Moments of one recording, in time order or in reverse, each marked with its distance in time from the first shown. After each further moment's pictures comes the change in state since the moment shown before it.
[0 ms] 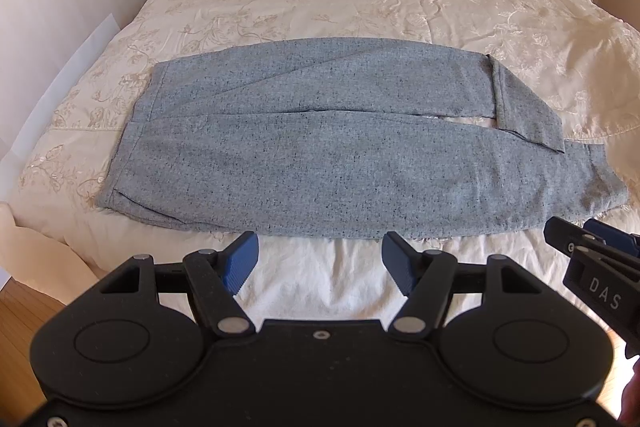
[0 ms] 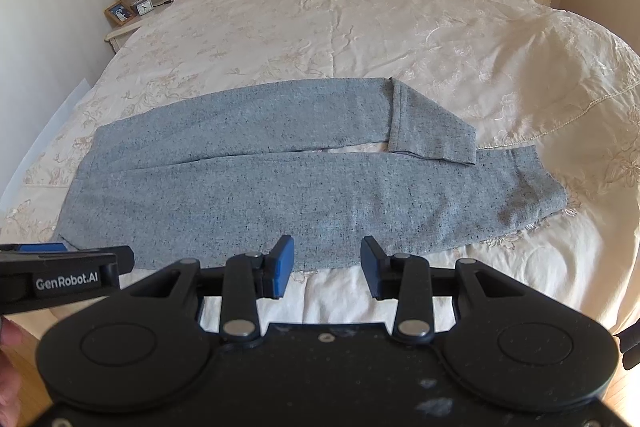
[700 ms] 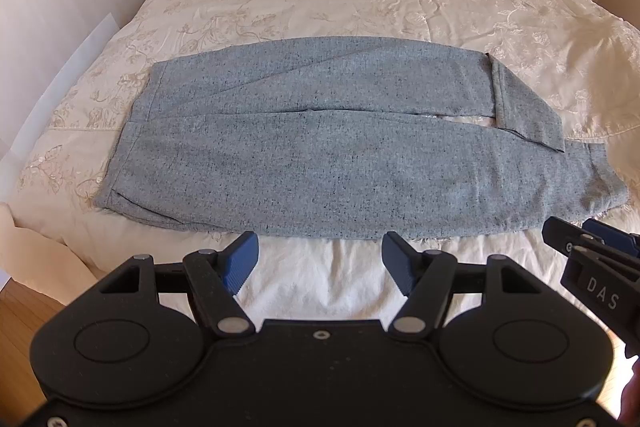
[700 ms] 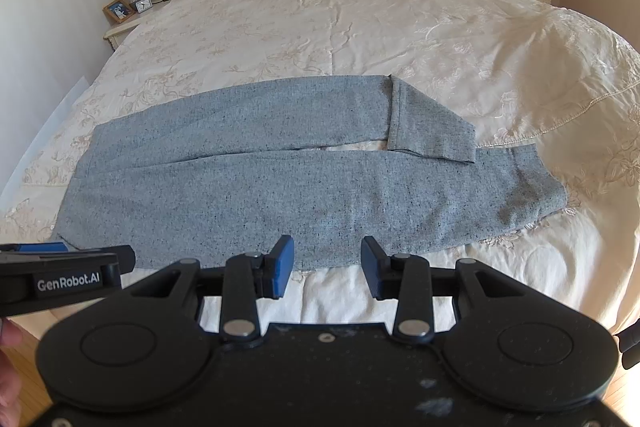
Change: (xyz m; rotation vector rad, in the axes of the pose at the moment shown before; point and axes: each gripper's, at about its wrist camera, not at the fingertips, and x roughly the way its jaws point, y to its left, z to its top) left arm 0.002 -0.002 0.001 -0.001 0.005 -0.001; right arm 0.002 0.001 0.002 0.003 0.008 -0.006
